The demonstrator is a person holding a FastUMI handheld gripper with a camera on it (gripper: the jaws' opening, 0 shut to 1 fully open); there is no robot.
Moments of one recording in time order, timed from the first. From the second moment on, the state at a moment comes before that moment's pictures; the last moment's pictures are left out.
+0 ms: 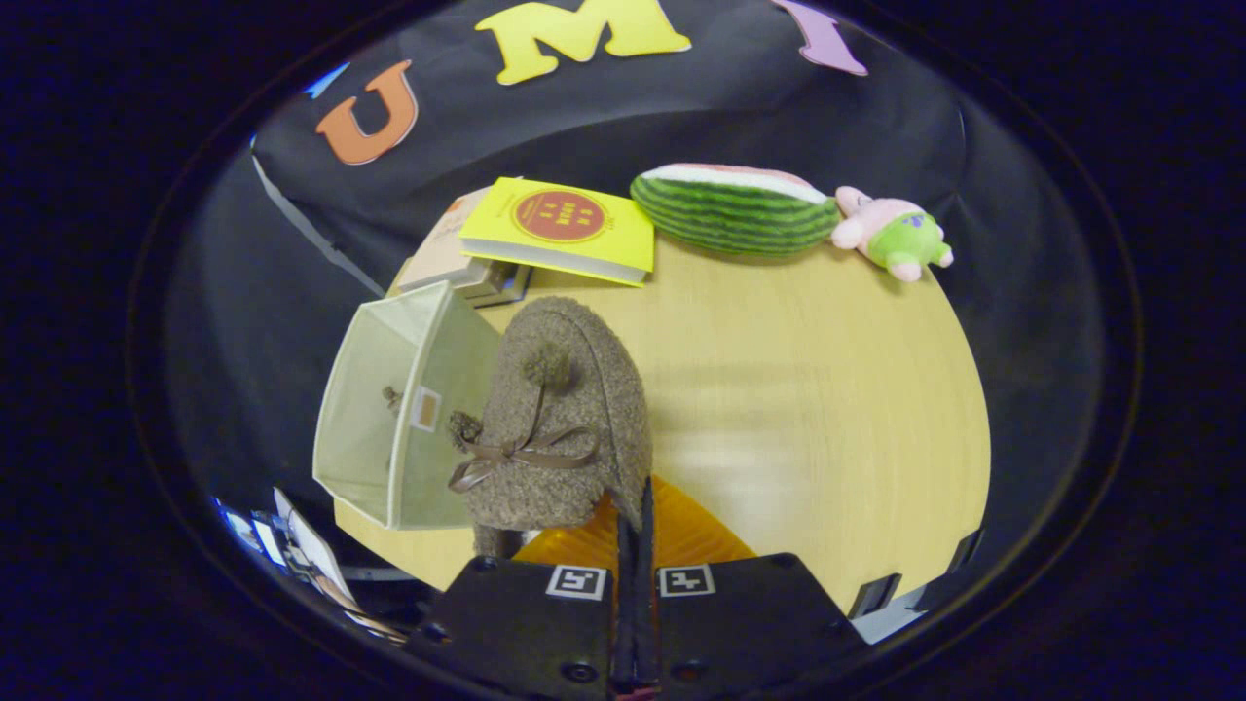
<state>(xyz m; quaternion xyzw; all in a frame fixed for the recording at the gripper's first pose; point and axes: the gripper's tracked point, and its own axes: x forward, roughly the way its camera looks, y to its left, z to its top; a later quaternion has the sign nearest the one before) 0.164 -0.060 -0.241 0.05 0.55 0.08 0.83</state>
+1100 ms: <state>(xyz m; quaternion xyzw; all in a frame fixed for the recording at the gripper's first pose) 0.215 0.148 -0.237 0.09 0.45 0.03 0.89</state>
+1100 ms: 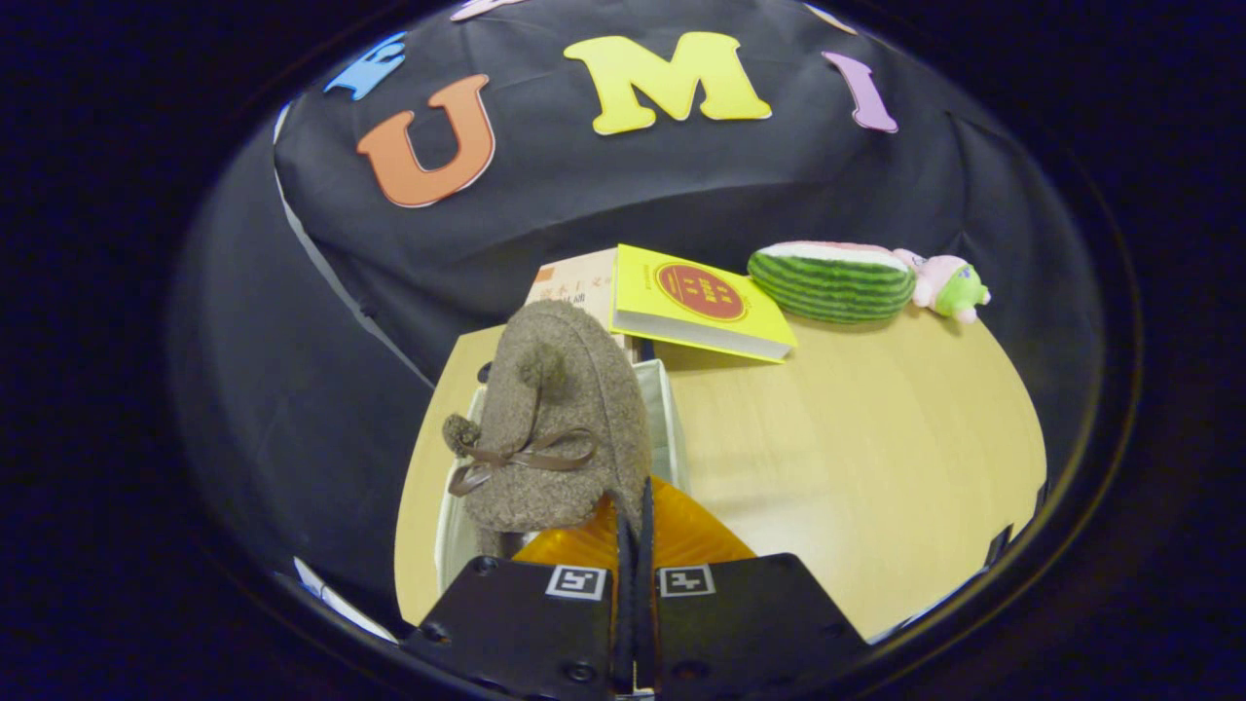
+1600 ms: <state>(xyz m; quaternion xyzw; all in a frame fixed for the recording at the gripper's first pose) 0.219 0.160 -0.281 0.10 0.44 0.02 0.89</state>
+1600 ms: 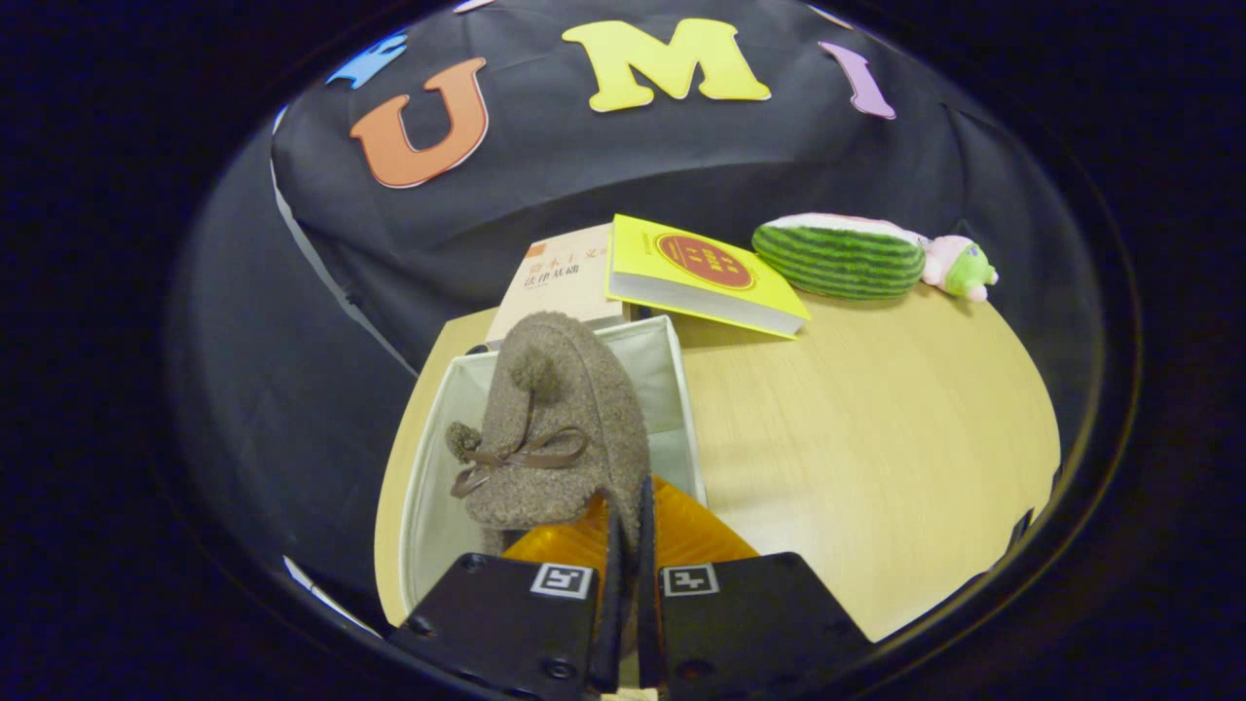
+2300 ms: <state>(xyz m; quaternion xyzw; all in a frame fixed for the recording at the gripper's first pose) 0.216 0.110 -0.167 0.02 0.25 0.01 0.97</state>
